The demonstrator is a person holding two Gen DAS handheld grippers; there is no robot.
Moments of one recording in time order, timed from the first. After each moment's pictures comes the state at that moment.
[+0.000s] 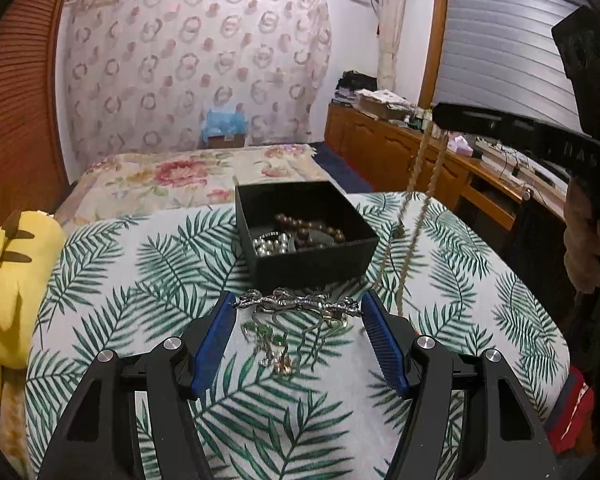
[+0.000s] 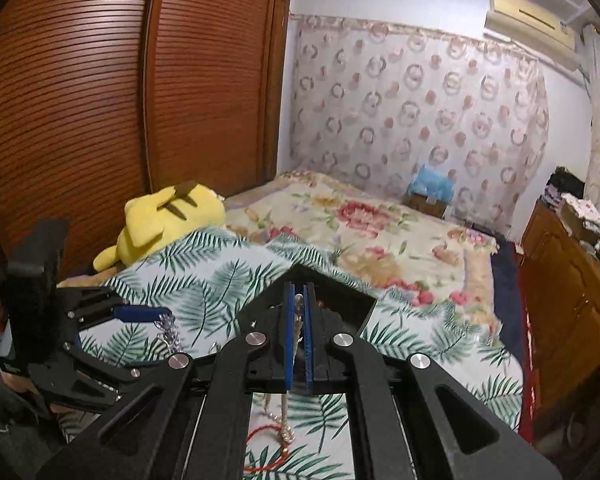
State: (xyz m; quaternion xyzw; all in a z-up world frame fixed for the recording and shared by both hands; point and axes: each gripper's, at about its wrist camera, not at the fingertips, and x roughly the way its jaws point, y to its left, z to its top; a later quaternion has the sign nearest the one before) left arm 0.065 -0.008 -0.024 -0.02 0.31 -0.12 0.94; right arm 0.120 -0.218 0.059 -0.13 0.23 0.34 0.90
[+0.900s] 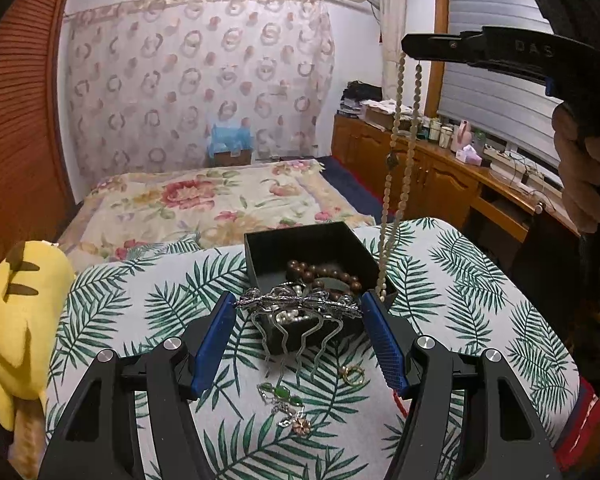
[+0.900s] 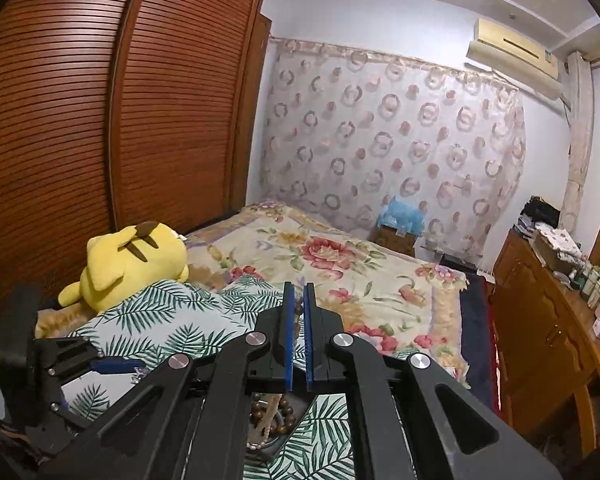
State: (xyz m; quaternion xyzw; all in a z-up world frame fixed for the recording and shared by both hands) left arm 0.104 -0.008 0.000 -0.01 0.30 -0.11 0.95; right arm 0.183 -0.203 0.118 -0.14 0.19 0.30 0.92
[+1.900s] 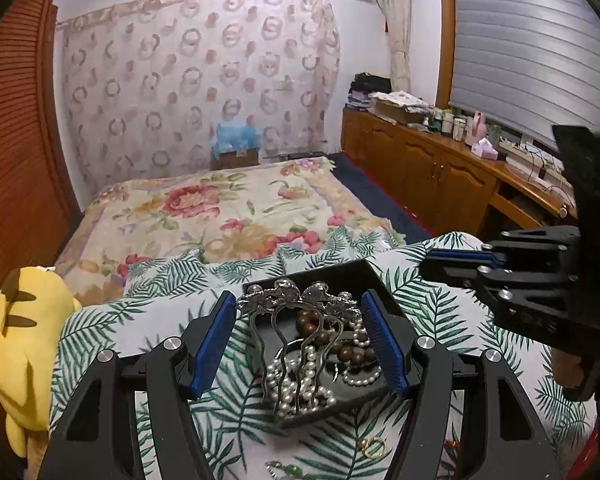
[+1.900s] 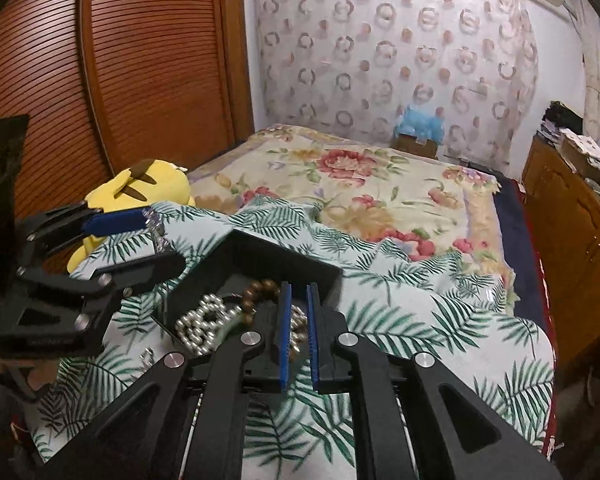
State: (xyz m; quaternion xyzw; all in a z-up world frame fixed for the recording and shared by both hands) left arm 0.178 -0.029 0.004 0.02 0.31 -0.09 0.95; right arm 0.223 -0.217 -0.011 -0.09 0.34 0.31 0.89
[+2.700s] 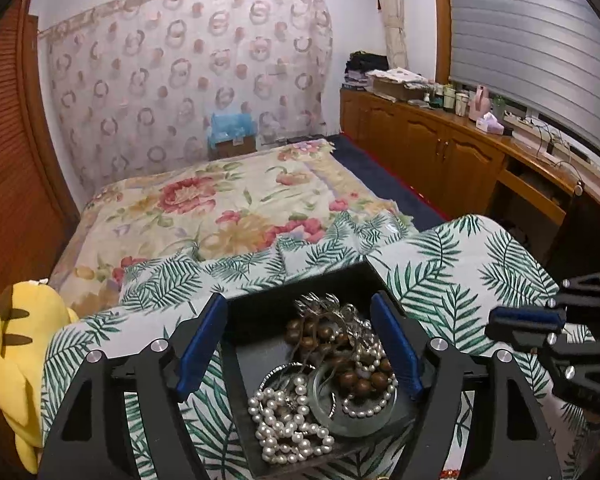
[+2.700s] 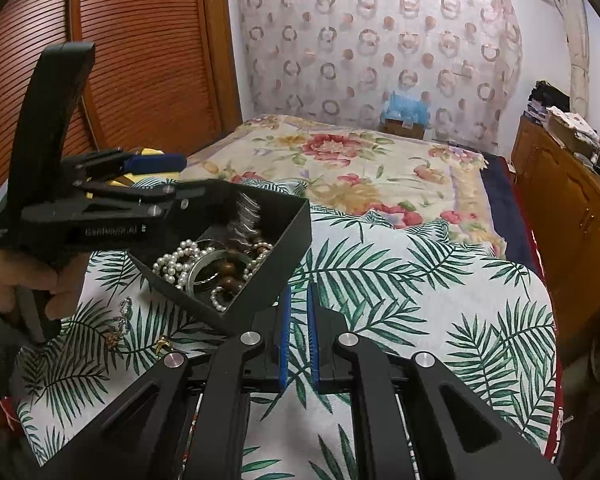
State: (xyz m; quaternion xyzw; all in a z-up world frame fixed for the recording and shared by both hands) left arm 0.222 -0.052 -0.010 0.05 0.33 -0.09 0.94; right arm 0.203 -0.262 -0.045 -0.08 0.35 0.29 0.89
